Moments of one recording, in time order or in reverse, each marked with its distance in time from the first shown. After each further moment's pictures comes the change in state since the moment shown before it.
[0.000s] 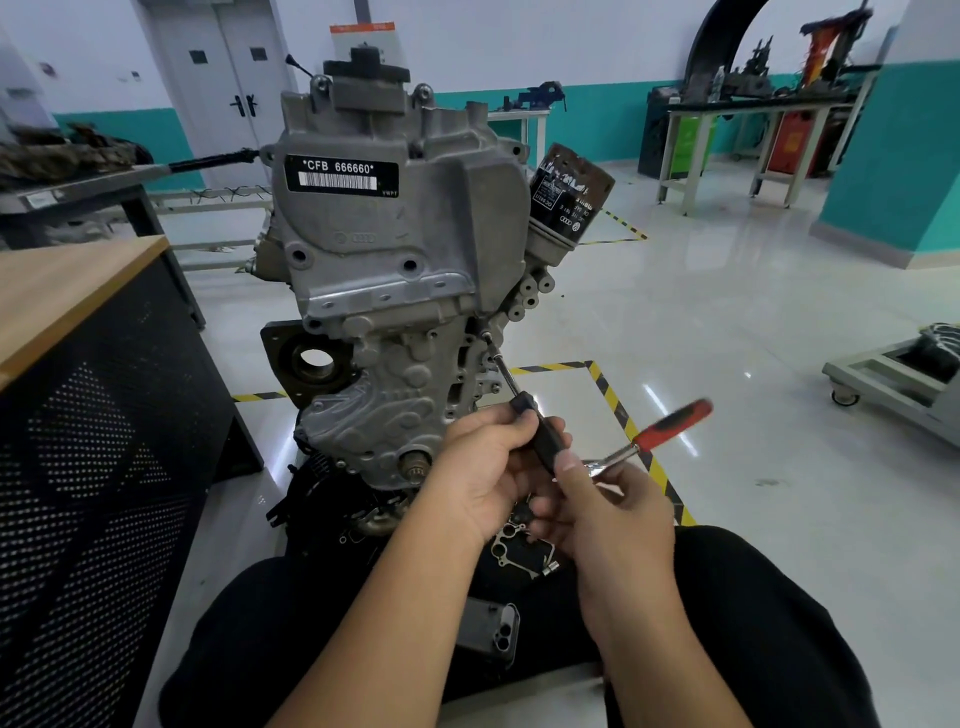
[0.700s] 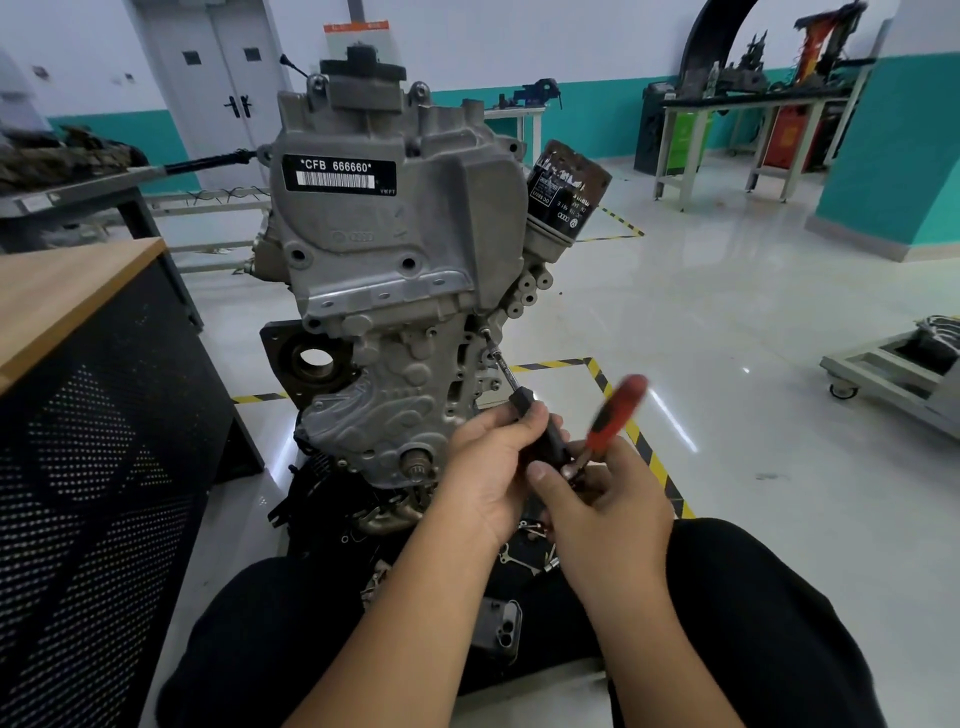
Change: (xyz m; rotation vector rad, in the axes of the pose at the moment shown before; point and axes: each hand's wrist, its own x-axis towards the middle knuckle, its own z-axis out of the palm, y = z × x) left_hand 0.002 -0.011 0.002 -0.066 0.026 0.051; right_hand 0.003 0.006 -0.004 -0.427 0.004 -0.319
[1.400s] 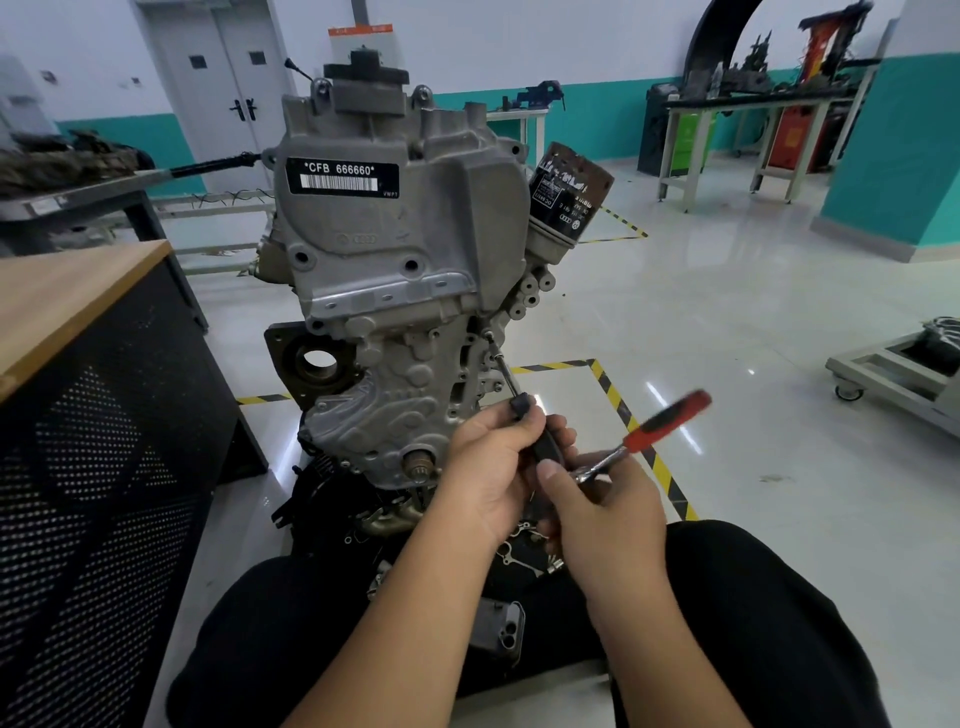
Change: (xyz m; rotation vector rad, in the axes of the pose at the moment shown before) left_hand 0.009 -0.004 -0.005 -0.056 -0.018 0.006; right_hand 0.000 0.000 -0.002 0.127 -0.096 0.184
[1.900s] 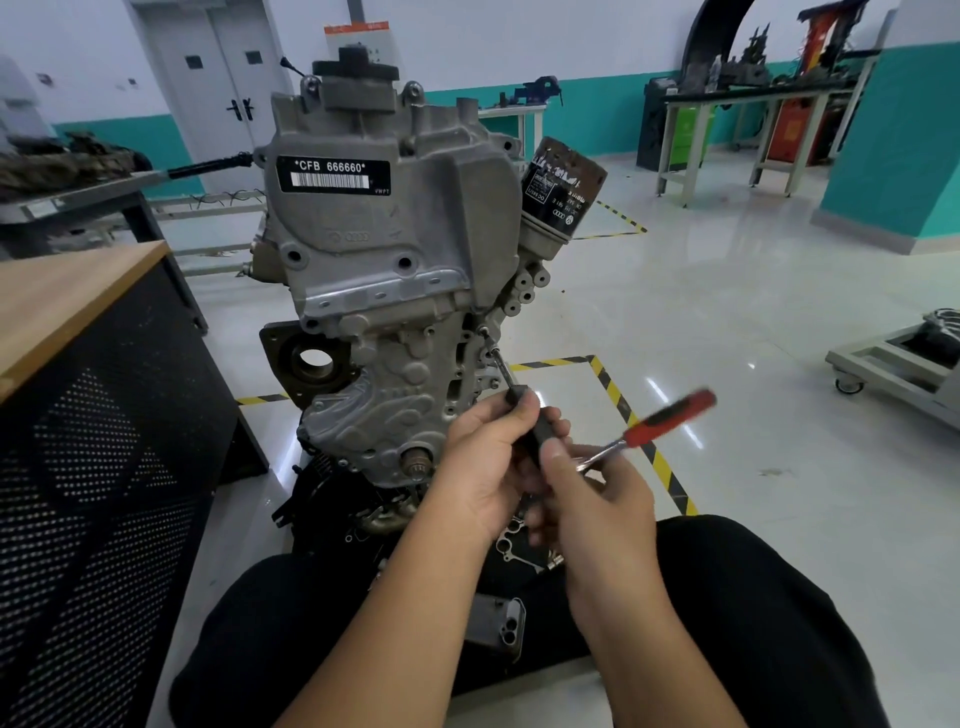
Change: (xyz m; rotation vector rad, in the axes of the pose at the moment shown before) left_hand 0.001 0.003 -0.003 0.056 -0.037 0.037; right_hand -0.002 -0.003 0.008 0.362 -0.044 0.105
